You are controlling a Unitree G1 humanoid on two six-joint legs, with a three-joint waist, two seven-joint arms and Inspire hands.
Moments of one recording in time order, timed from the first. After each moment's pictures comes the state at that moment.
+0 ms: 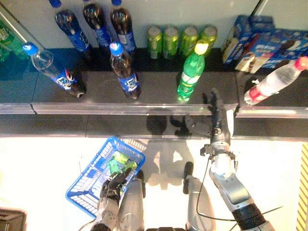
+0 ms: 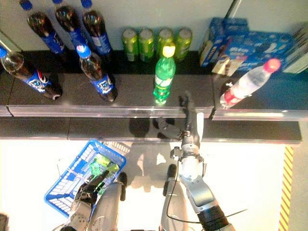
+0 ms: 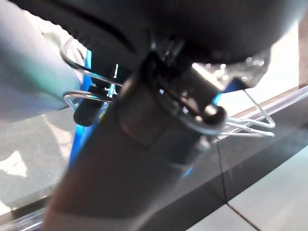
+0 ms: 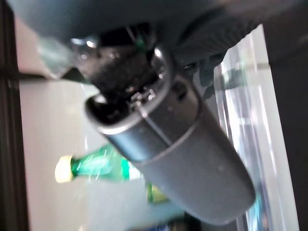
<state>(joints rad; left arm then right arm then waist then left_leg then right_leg) -0.07 0.13 -0.07 0.86 -1.01 -0.16 0.18 -0.16 -0.31 0.27 -0.06 0.08 -0.05 -0.60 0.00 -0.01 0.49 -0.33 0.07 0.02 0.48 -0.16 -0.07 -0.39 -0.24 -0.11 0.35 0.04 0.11</state>
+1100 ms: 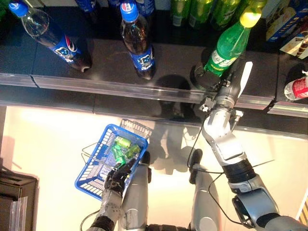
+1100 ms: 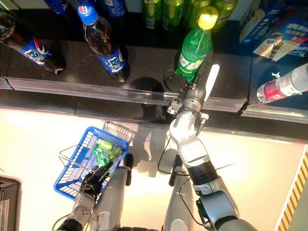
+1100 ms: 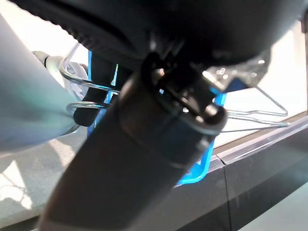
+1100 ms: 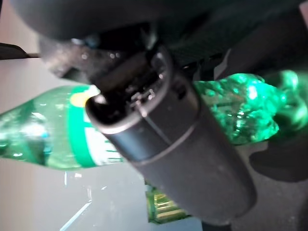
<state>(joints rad) -0.14 0.13 -0.11 0.84 -1.04 -0.19 0.14 -0.67 -0.28 0.23 0.07 0.14 0.15 -0.82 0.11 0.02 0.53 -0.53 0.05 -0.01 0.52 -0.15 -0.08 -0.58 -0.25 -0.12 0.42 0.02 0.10</state>
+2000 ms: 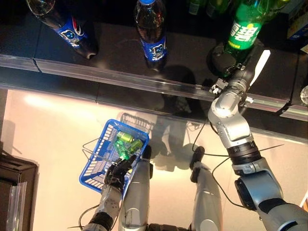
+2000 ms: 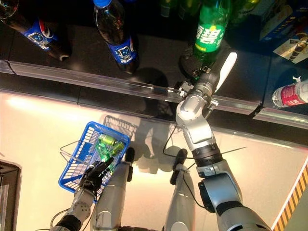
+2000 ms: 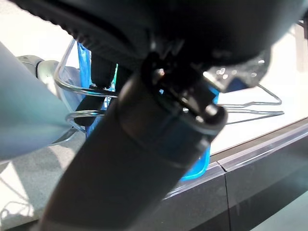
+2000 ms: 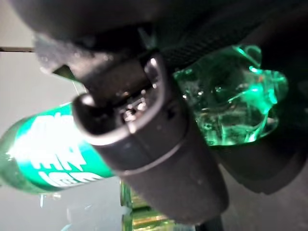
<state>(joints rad) -0.16 0.17 -0.15 0.85 -1.05 -0.18 0.13 -0.82 -0.31 0.19 0.22 0.22 0.19 -0.89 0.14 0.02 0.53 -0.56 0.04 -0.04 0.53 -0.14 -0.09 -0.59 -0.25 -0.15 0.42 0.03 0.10</state>
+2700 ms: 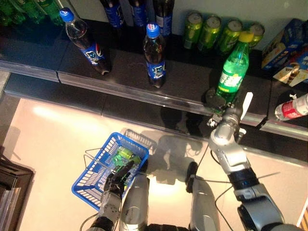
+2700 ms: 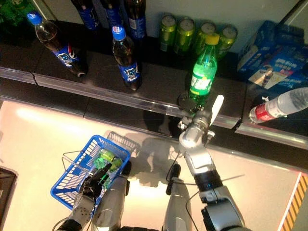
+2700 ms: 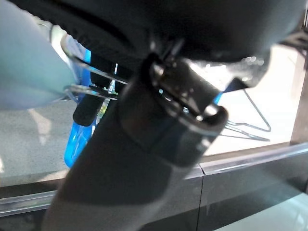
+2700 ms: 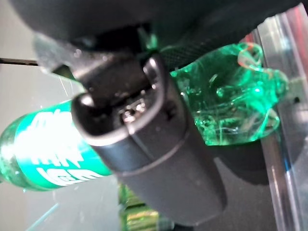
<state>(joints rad) -0.11 0.13 -0.06 0.90 -1.09 -0.18 0.12 -0.46 -0.31 0.19 0.11 0.24 0.18 -0.77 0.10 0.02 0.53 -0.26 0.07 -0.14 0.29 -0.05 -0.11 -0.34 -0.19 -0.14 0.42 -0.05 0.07</state>
